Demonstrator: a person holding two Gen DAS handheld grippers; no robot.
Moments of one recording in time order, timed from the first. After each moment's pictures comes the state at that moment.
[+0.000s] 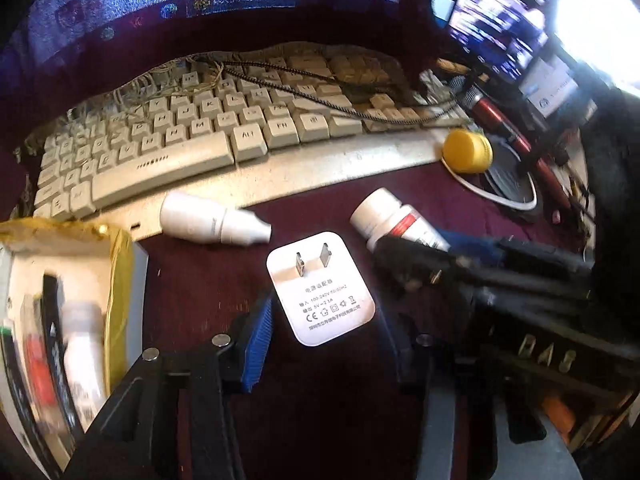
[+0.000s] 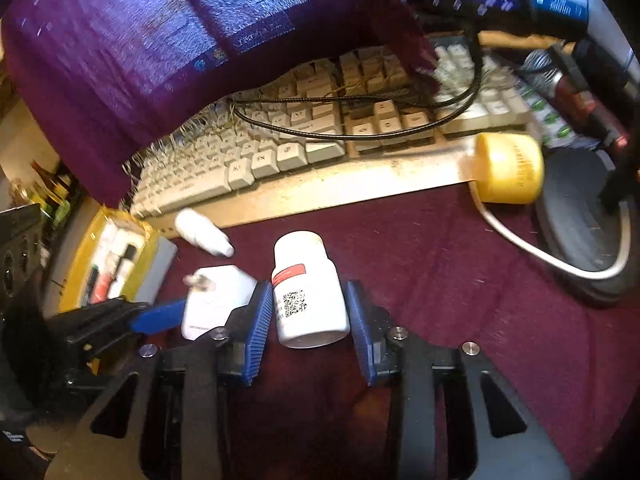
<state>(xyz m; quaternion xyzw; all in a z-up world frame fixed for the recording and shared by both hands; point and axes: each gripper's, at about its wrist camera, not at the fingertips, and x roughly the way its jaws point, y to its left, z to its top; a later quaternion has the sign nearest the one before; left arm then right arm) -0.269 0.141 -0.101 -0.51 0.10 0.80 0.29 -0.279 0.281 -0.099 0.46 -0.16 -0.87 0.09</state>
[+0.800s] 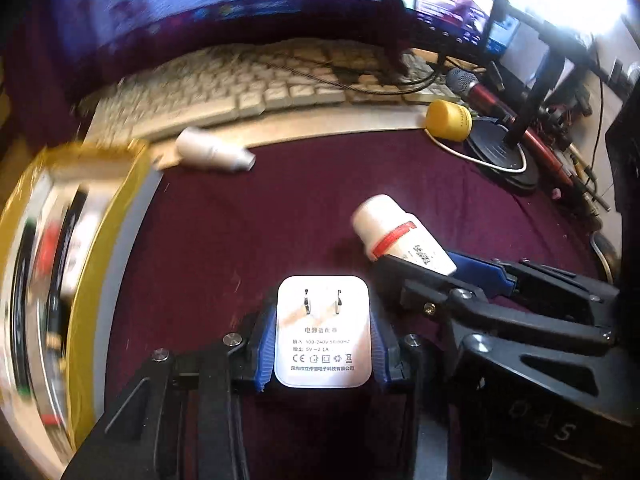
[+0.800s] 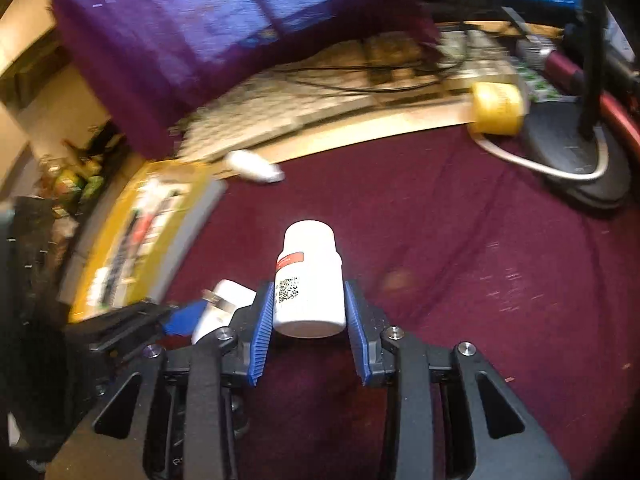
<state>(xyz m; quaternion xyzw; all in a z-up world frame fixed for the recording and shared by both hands) -0.189 0.155 -0.103 -0.50 0.08 0.84 0.21 -0.215 0.263 -0.094 0.45 -0.19 -0.86 0.17</state>
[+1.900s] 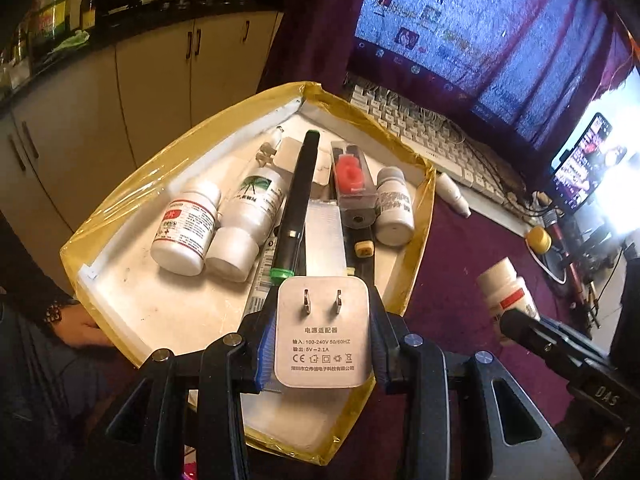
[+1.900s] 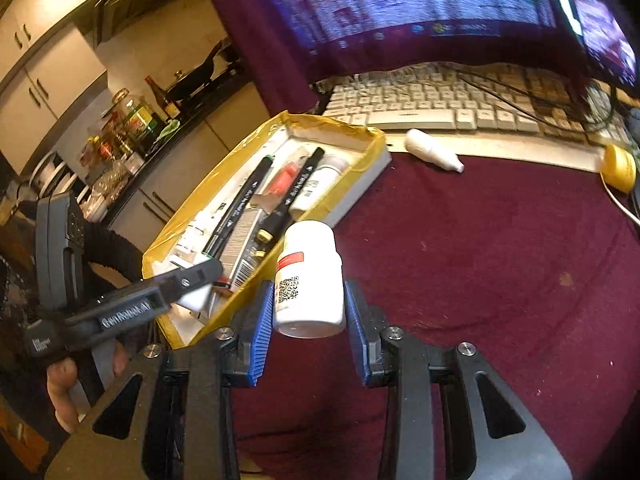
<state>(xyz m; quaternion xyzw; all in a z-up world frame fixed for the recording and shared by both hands) -0.159 -0.068 -0.073 -0.46 -0.11 0.88 0.06 -0.183 0.156 -0.061 0.43 -0.11 -0.85 0.29</state>
